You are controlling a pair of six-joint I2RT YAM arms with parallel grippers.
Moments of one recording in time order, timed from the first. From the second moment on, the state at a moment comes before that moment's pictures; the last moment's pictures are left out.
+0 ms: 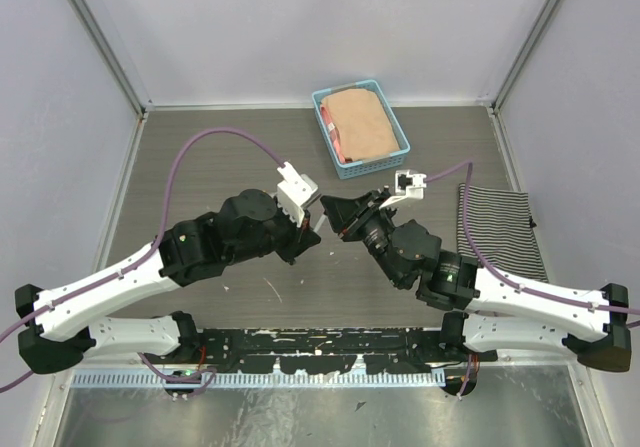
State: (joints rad) left arm -1.14 1.08 1.18 -0.55 -0.15 -0.25; right arm 1.25 0.93 0.84 0.10 0.72 0.77
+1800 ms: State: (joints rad) left arm -1.00 1.21 1.01 -0.43 -0.34 -0.40; right arm 0.77 1.02 0.95 -0.53 0.29 0.65
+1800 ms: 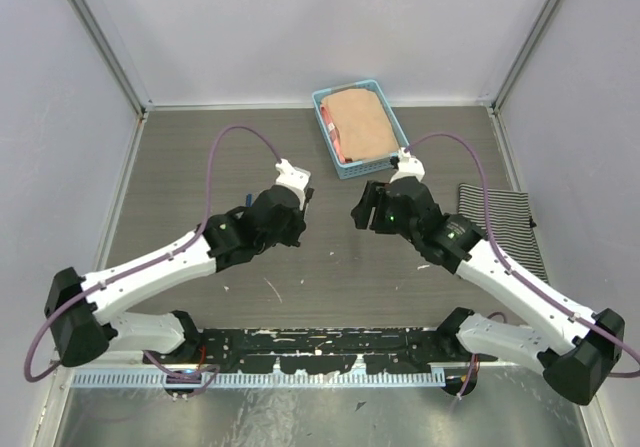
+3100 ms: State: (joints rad) left arm -0.82 1.88 1.23 -0.47 -0.24 -0.44; right arm 0.70 0.84 0.73 -0.52 0.05 0.74
